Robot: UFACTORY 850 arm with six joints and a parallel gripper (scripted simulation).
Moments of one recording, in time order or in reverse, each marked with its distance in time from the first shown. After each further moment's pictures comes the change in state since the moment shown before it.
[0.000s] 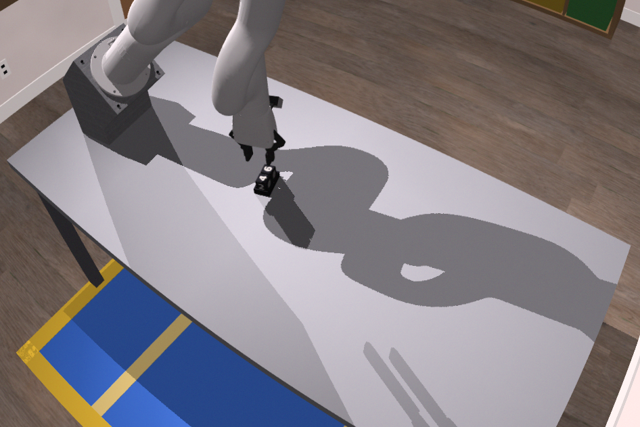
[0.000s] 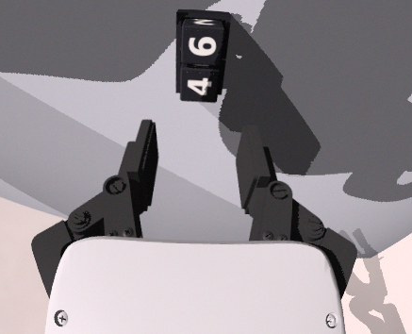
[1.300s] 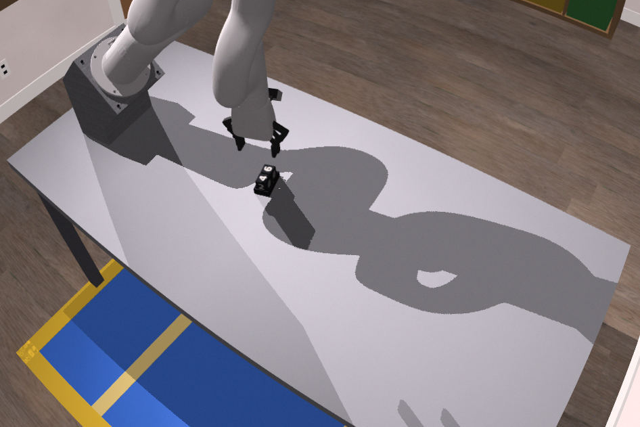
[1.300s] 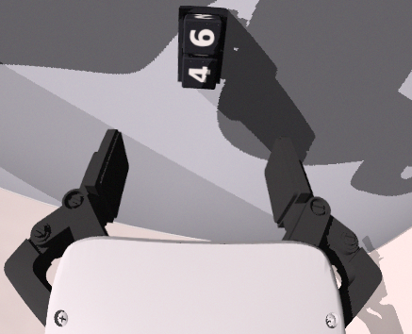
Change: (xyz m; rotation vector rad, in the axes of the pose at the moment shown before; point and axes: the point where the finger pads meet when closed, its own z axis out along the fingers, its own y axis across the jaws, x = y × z) arm 0.000 0.000 -0.024 0.000 -0.001 0.000
